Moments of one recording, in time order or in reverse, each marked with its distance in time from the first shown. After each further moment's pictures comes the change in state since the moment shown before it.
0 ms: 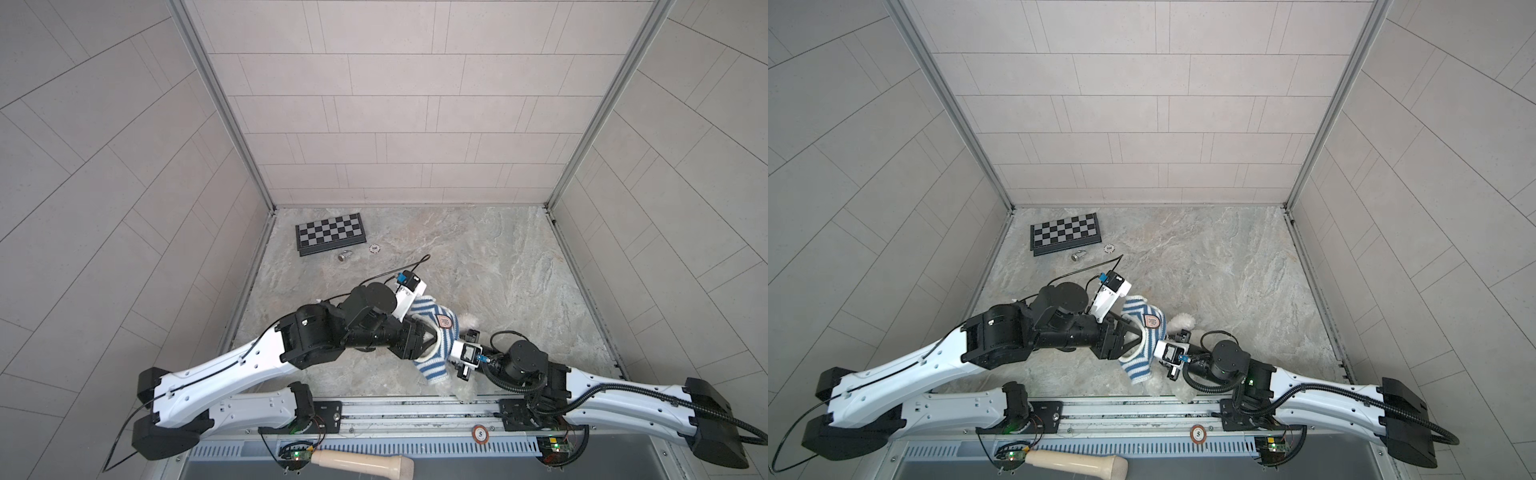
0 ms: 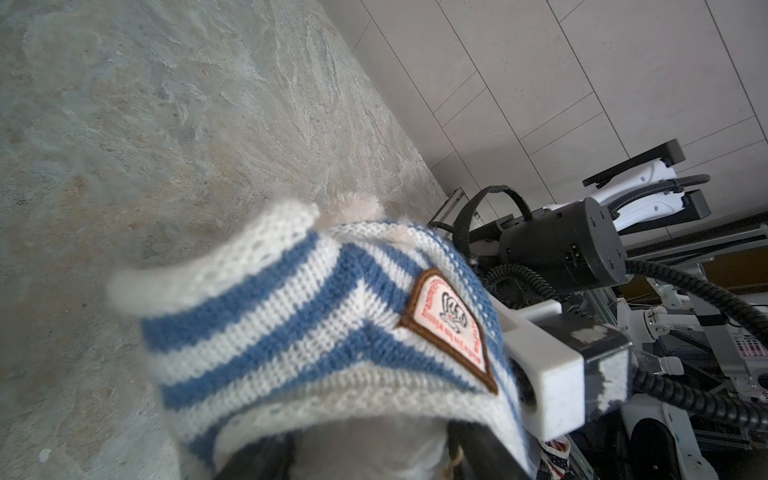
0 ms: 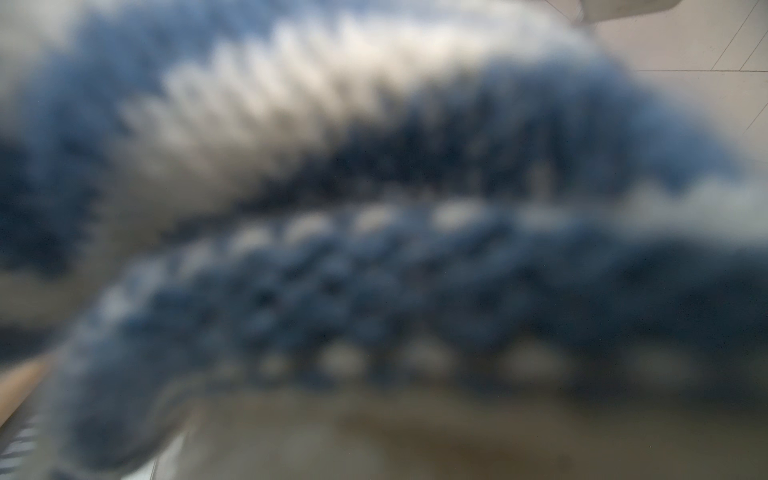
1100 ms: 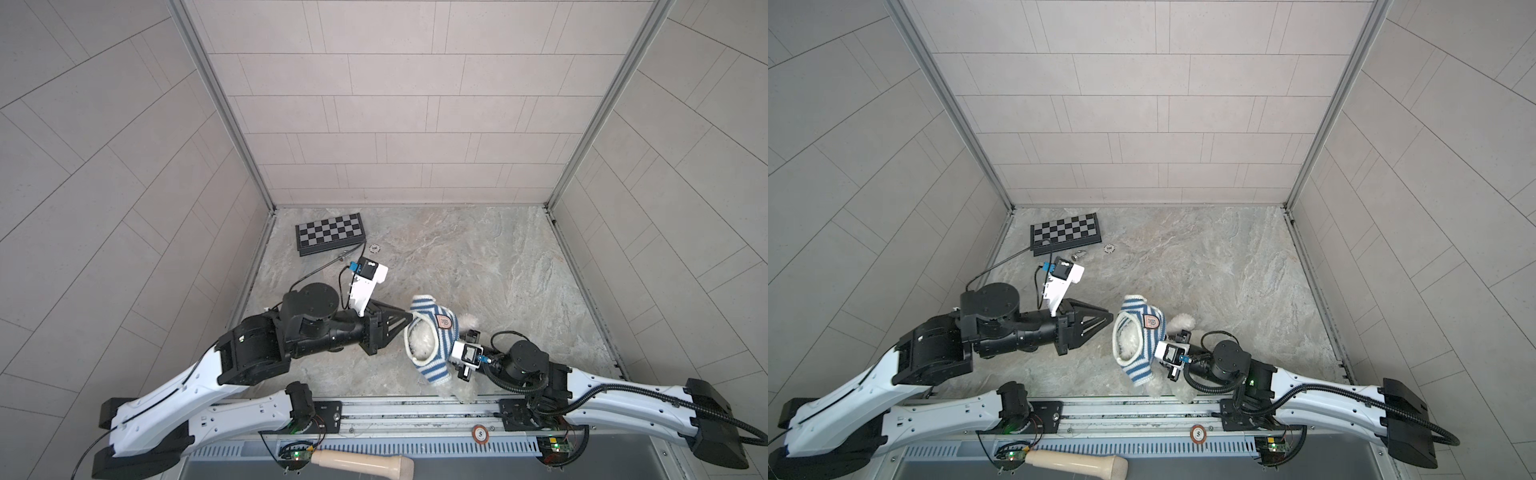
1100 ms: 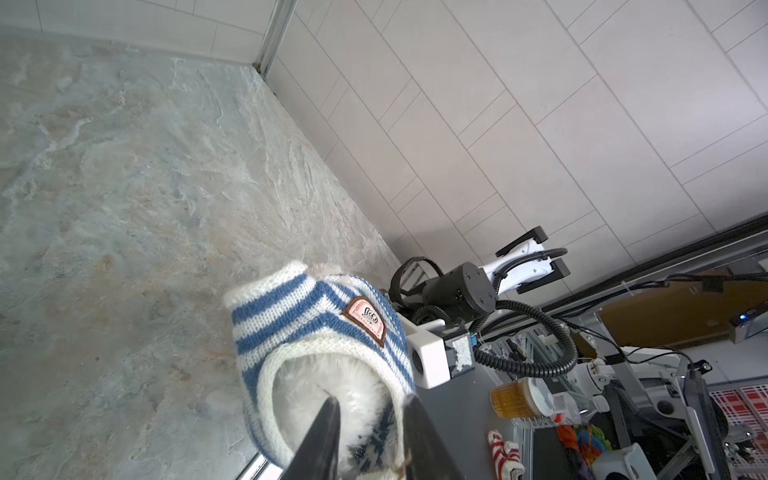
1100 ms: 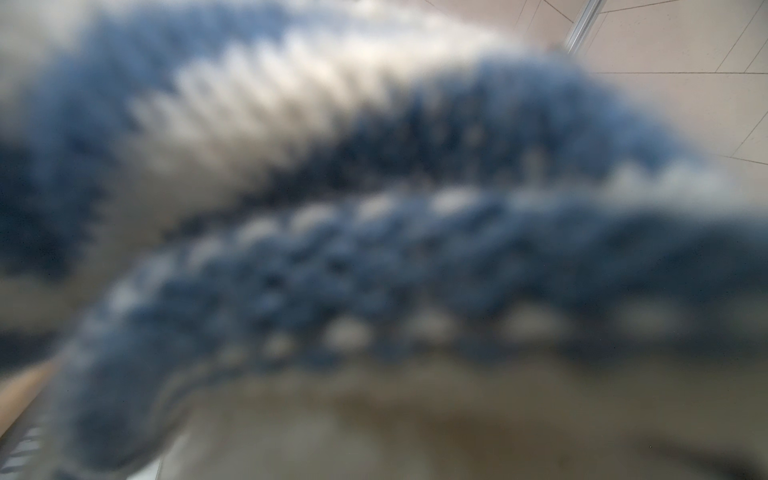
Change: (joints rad) left arm 0.018 -0.177 0.046 -0.008 -0.055 -0.027; right arm 0.000 -0.010 0.000 -0.005 -0.004 0.002
